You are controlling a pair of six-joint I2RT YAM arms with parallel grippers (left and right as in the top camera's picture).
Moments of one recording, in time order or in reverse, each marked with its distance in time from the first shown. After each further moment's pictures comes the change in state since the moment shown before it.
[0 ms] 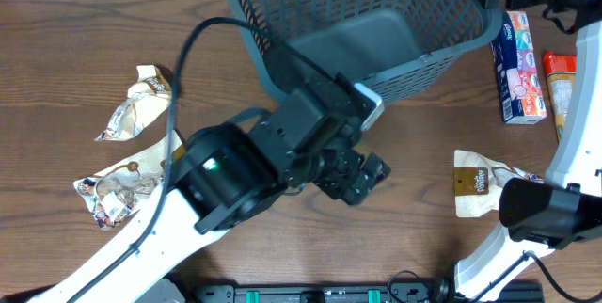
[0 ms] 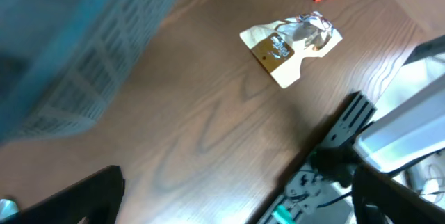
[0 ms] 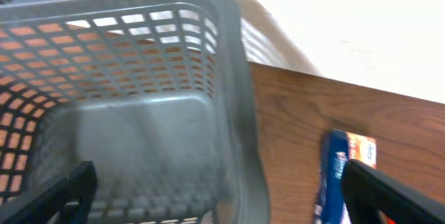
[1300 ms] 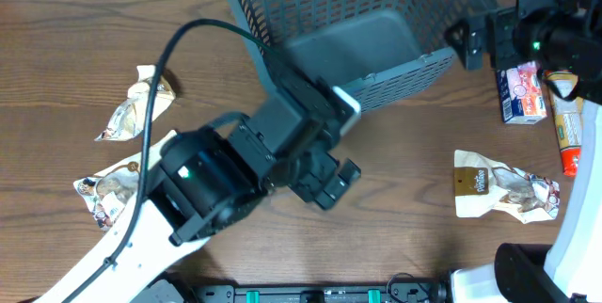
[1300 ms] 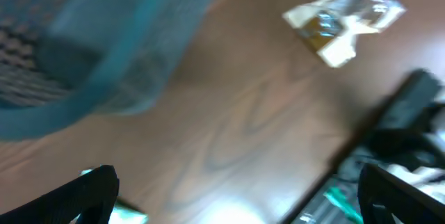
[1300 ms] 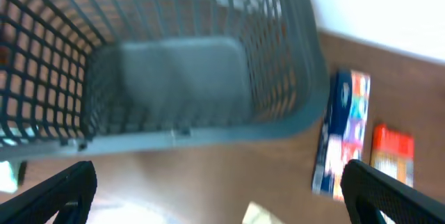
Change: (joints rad) left arm 0.023 -0.059 -0.001 -0.109 -0.104 0.129; right arm 0.183 -0.299 0.000 -0.331 0.224 0.037
